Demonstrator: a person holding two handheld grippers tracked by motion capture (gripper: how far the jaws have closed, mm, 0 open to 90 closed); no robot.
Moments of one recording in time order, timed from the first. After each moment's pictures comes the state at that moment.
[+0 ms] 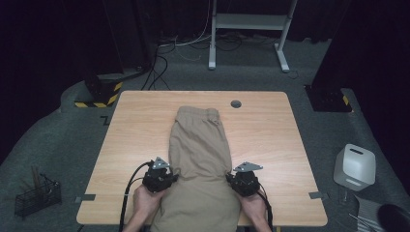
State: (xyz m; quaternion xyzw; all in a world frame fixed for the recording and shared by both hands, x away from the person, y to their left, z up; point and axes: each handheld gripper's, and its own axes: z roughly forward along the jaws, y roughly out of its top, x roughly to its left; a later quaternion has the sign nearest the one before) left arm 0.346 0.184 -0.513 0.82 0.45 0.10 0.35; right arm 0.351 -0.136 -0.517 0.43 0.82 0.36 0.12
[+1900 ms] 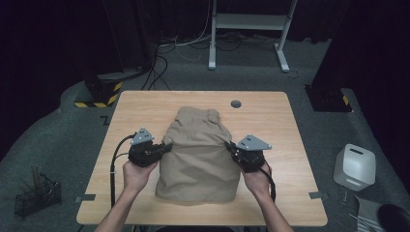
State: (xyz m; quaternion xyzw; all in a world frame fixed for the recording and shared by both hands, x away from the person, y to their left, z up) left arm 0.376 0.209 -0.411 0.77 0.41 0.17 0.46; right arm 0.376 -0.130 -0.412 0.33 0.79 0.45 0.25
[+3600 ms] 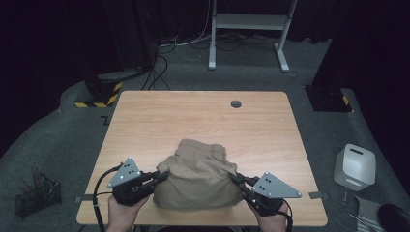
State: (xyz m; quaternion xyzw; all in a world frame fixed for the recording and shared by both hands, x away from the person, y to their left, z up) left arm 0.265 0.209 -0.380 0.76 0.35 0.17 0.52; right arm 0.261 -0.155 -0.382 0.26 0.77 0.52 0.24
